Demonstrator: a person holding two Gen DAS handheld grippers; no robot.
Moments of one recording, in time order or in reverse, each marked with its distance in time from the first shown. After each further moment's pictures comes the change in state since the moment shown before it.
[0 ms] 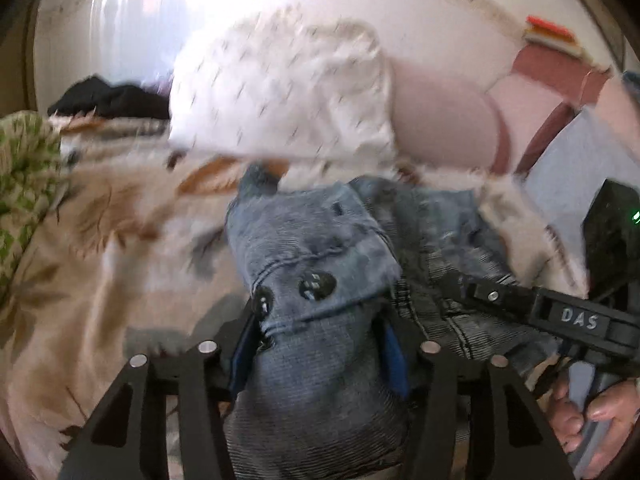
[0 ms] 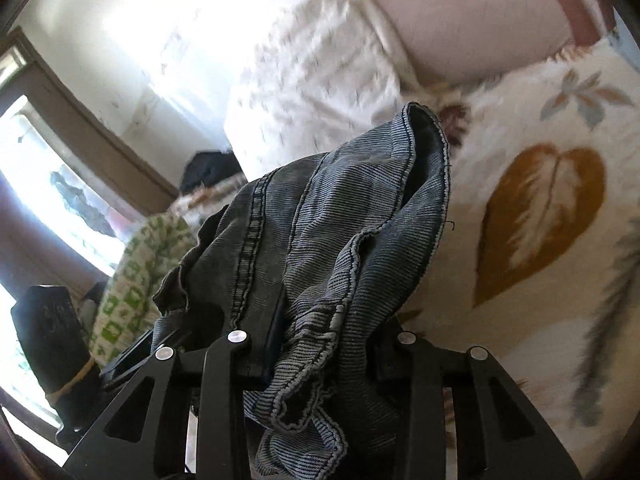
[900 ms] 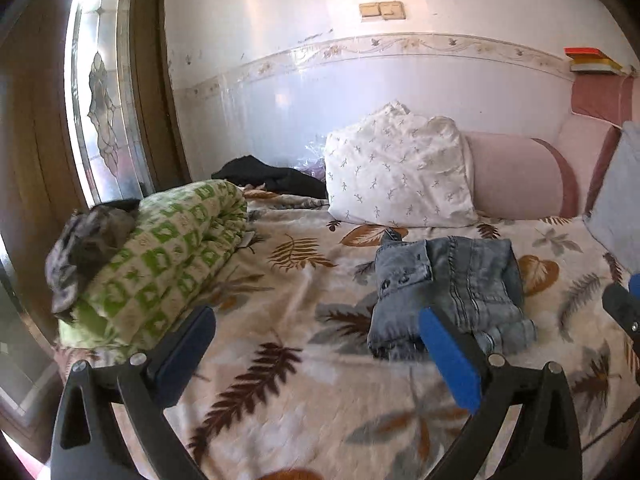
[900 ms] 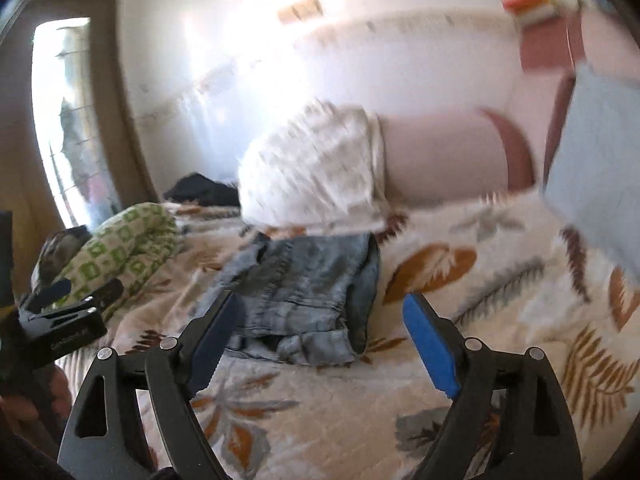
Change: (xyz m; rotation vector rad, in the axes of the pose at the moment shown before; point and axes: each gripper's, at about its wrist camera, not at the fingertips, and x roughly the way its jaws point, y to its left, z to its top) left arm -0.210 -0.032 -0.078 -0.024 -0.304 0.486; right arm -0.176 0.092 -0.112 -0.392 -0.384 -0.249
